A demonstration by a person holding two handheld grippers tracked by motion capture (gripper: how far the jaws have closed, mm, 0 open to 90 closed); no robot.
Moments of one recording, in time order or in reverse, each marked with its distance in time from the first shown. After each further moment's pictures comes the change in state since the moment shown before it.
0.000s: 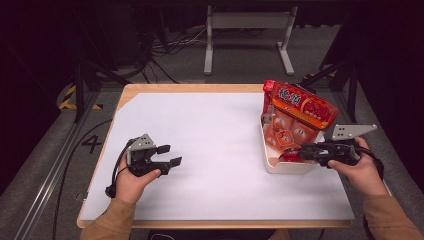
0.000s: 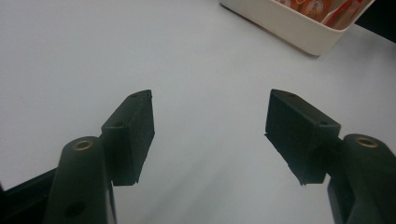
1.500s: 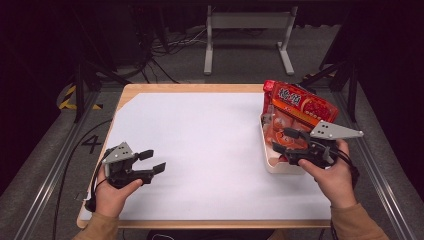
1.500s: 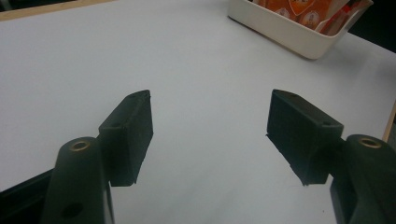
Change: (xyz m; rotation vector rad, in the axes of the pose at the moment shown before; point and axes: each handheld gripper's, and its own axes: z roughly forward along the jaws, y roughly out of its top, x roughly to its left) left arm -0.003 -0.024 -0.051 -0.069 0.048 -0.005; right arm 0.081 0.062 0.032 -0.227 -0.210 0.039
